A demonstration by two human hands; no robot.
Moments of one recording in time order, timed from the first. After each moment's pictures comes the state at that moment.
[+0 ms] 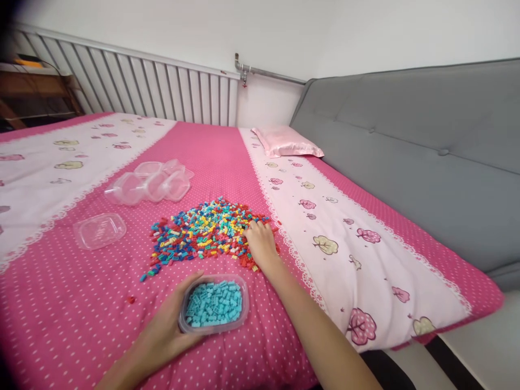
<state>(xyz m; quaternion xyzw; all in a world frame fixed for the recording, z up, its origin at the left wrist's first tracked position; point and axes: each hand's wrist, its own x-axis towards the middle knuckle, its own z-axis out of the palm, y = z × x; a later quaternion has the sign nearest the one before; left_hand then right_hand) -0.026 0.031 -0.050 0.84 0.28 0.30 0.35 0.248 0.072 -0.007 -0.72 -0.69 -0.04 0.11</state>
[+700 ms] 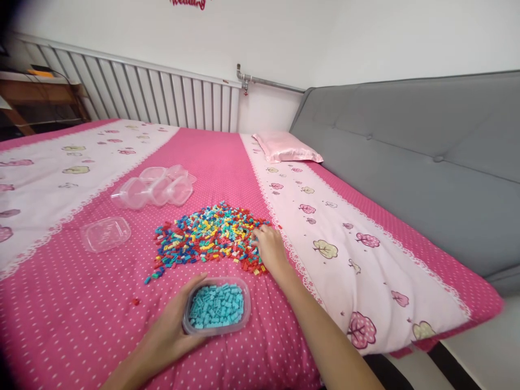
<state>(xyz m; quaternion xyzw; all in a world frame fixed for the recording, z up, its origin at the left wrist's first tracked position) -0.026 0.030 -0.046 0.85 0.29 0.28 0.34 0.266 0.058 -0.004 -0.72 -0.66 0.00 0.22</state>
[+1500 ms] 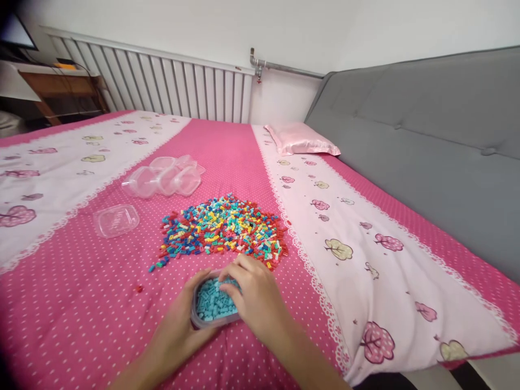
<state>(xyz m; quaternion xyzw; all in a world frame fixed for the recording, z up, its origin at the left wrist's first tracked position) -0.005 0.004 -0.054 0.81 0.34 0.34 0.33 0.187 -0.027 0.028 -0.59 -0.71 0.18 0.33</state>
